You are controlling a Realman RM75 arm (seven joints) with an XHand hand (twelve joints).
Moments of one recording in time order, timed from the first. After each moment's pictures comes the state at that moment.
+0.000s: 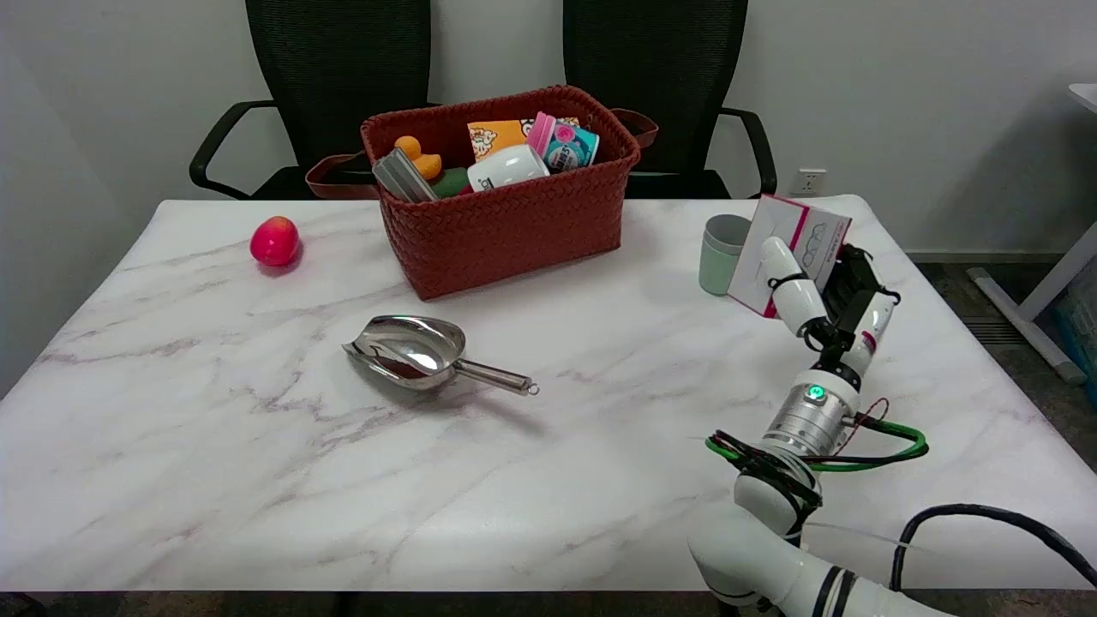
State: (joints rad) arm 0.11 -1.31 -2.19 1.27 1.67 1.64 0.30
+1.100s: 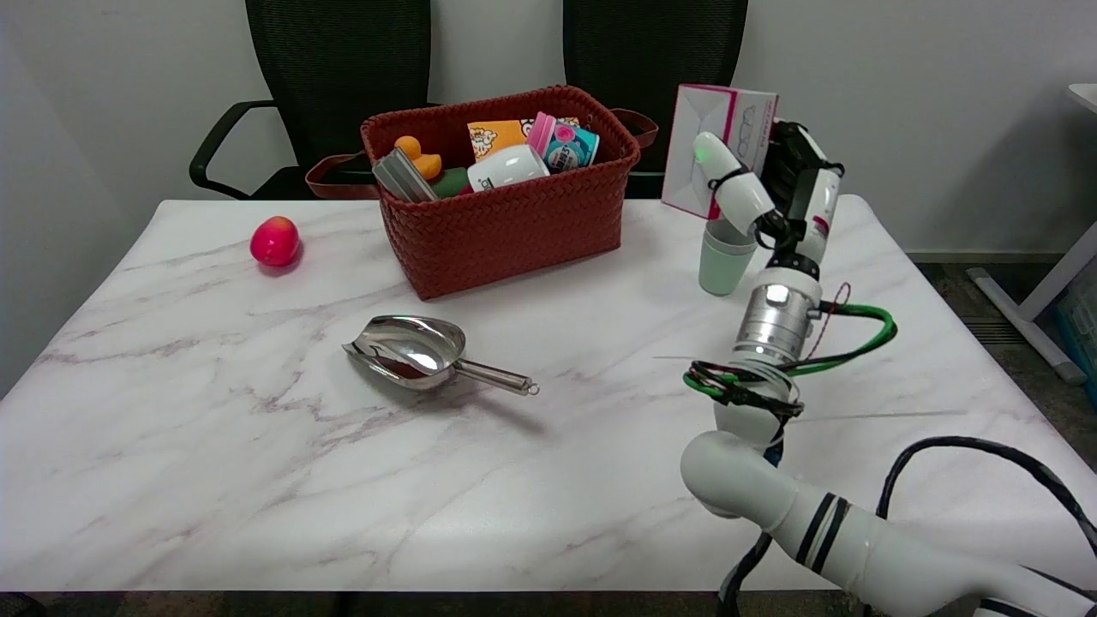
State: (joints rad) arm 0.26 -1.27 -2.18 1.33 1.51 1.42 0.21
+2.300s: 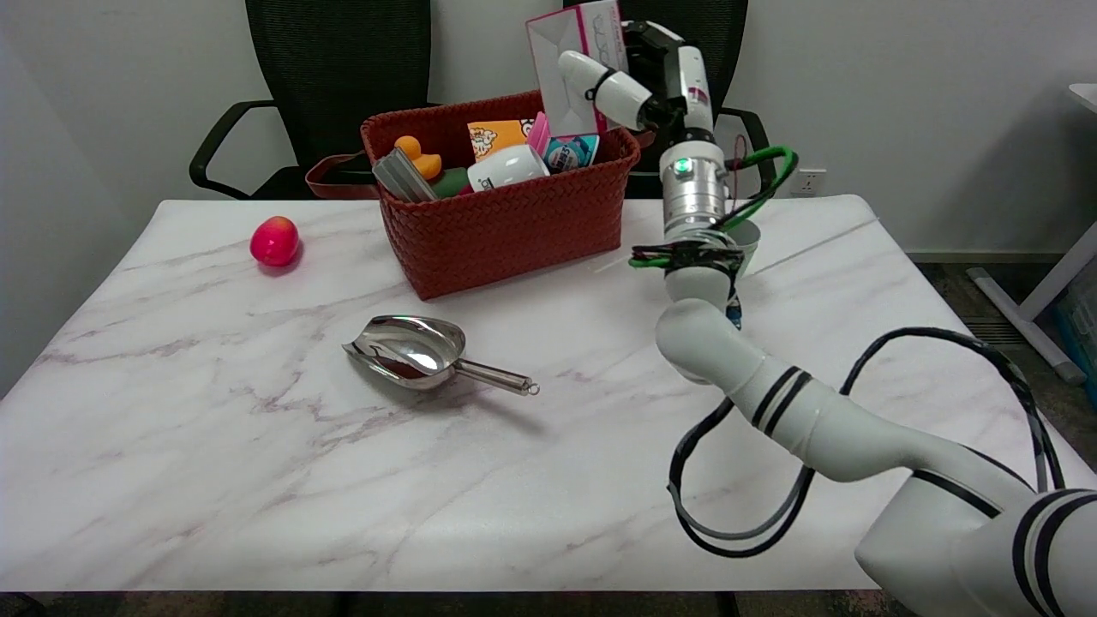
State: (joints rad) arm 0.59 -1.29 -2.14 1.14 1.48 0.90 0.15
